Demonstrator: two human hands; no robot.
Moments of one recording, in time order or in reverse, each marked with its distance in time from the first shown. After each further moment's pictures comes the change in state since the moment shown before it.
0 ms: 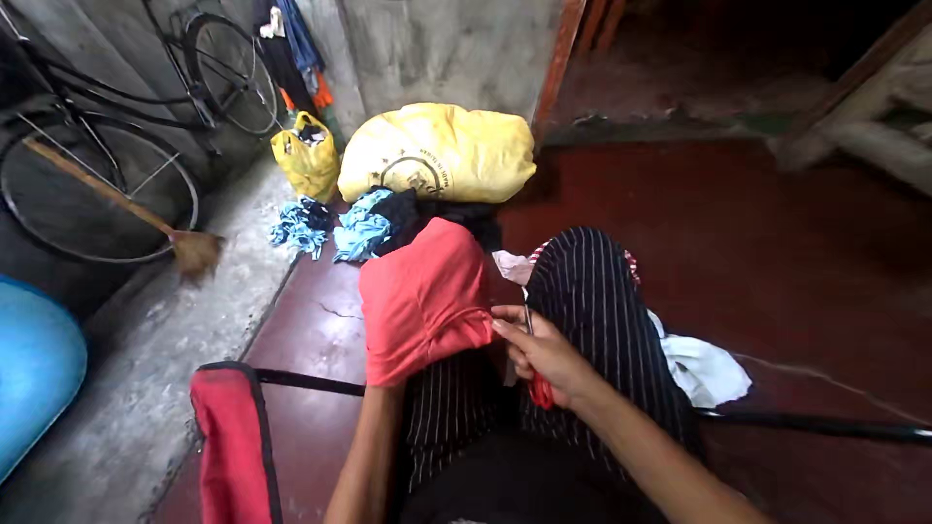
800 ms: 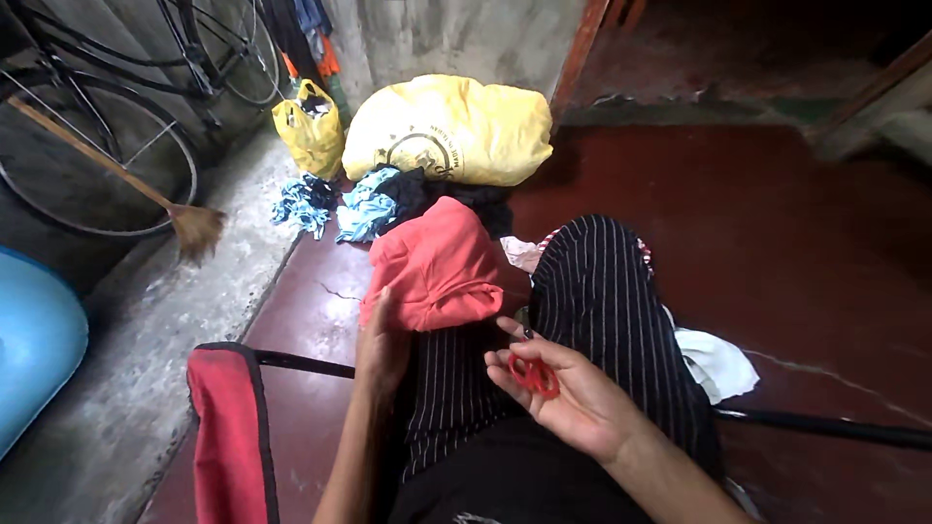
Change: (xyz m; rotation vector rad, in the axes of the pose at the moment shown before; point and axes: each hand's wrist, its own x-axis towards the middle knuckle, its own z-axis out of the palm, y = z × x) left_hand 0.044 -0.009 -0.005 -1.160 -0.254 0.097; right_hand -0.052 -0.020 0.027 0.762 -0.048 0.333
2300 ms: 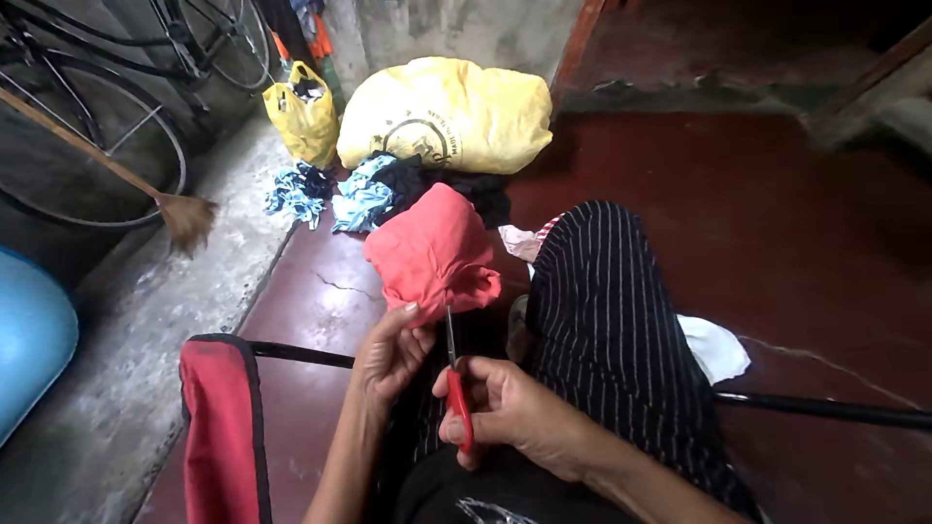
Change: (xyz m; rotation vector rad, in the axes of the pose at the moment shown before) left_hand -0.021 0.013 -0.006 -0.262 -0.236 -0.382; right_hand -0.003 0.040 0.004 -0.760 -0.550 0.026
